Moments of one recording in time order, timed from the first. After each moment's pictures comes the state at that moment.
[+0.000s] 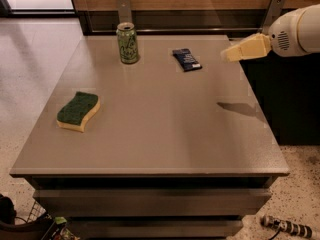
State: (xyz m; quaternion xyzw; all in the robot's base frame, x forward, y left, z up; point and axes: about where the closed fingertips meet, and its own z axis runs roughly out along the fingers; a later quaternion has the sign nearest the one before) arm 0.626 -0.237 0.963 -0.26 0.84 0.05 0.48
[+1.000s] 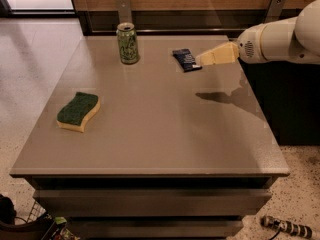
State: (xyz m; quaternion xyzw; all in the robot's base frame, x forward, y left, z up) arm 0.675 -0.180 0.914 -0.26 0.83 0.14 0.48
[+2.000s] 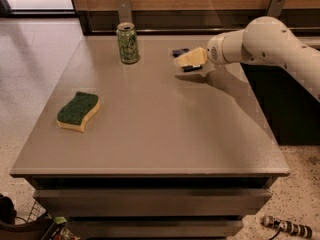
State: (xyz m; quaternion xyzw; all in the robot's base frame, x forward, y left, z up) arm 0.765 -0.139 0.855 -0.27 0.82 0.14 0.49
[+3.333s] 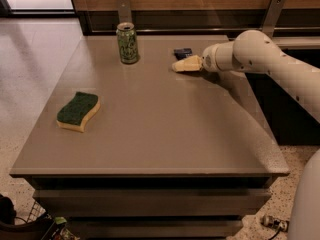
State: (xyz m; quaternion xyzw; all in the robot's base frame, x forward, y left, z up) arm 0.795 -0.130 0.797 -0.23 0.84 0.16 0.46
